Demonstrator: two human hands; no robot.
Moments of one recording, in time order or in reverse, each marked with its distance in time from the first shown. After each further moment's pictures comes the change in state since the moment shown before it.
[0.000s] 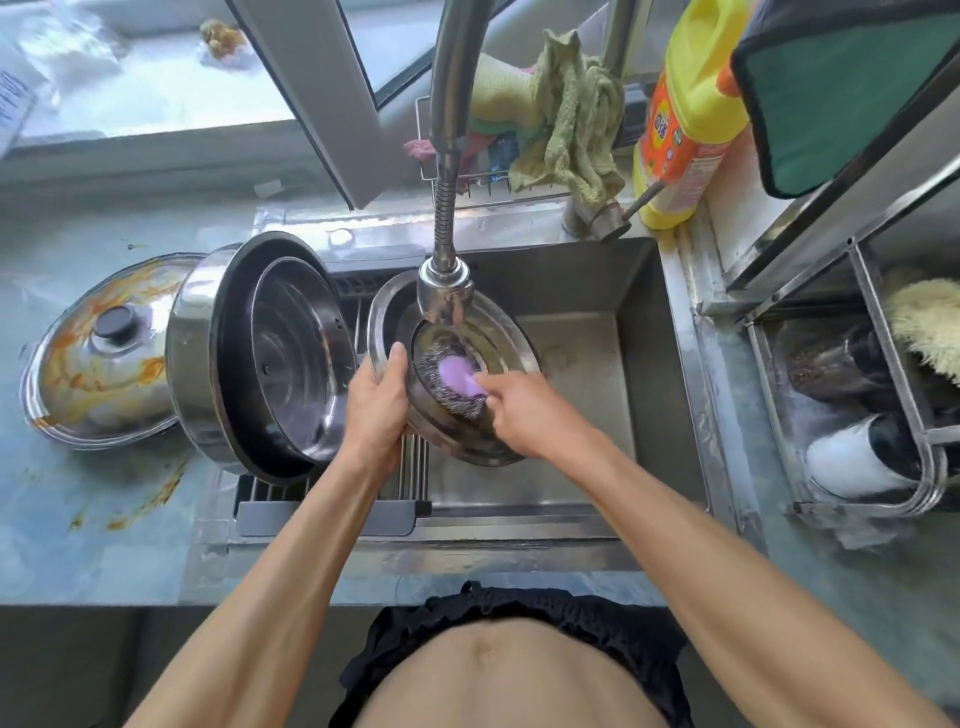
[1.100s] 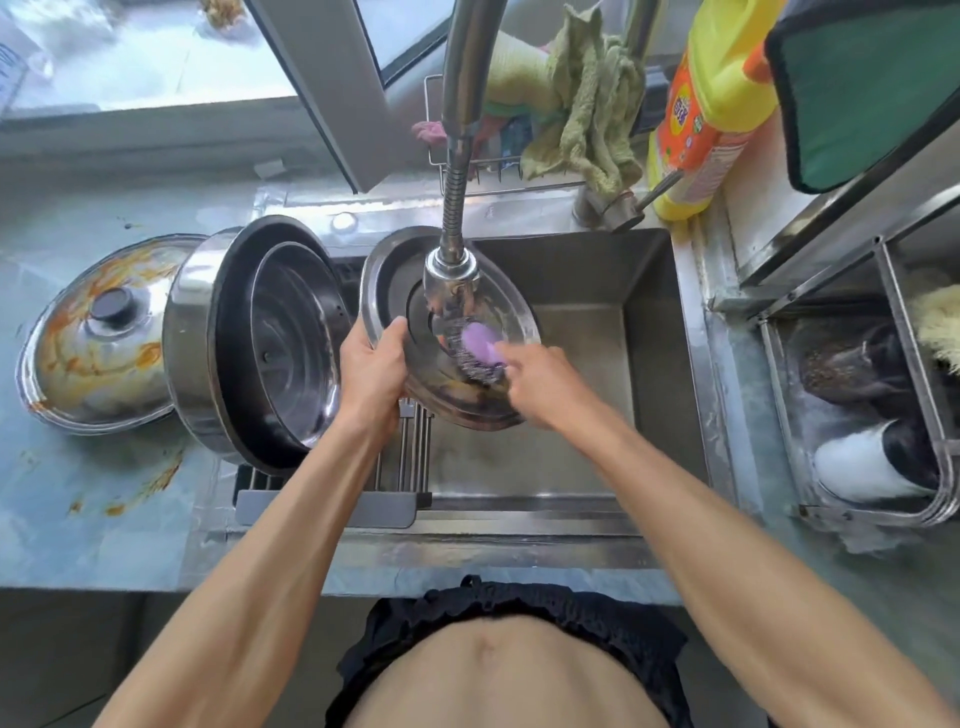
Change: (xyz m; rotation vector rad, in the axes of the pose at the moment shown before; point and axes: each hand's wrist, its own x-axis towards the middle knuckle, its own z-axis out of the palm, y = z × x) left_hand 0.021 0.017 0.004 0.040 0.091 0.071; right_hand 0.021 0.012 -0.011 0.006 0.075 0.054
